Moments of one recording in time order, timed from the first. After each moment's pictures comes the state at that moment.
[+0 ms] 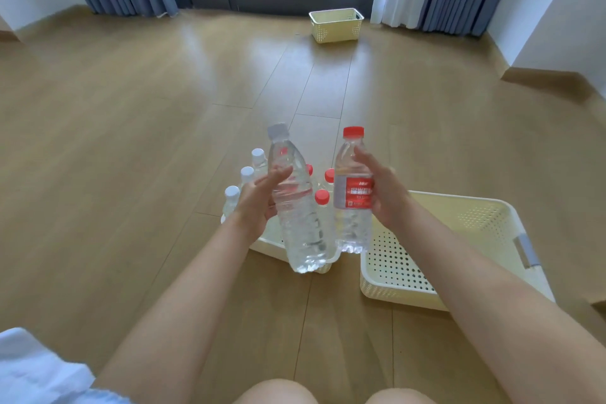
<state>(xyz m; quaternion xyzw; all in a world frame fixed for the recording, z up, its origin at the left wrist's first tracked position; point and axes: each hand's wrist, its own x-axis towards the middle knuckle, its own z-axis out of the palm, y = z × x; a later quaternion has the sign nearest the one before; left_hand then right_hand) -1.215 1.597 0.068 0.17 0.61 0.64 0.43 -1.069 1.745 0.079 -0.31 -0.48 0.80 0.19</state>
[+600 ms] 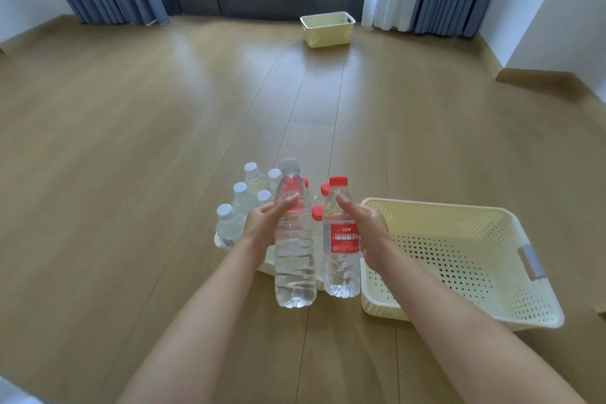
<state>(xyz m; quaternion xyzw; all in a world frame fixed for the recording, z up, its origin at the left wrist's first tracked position) -1.212 1.617 0.041 0.14 0.69 0.58 0.40 -1.071 1.731 0.026 -0.43 -0.48 0.74 0.19</state>
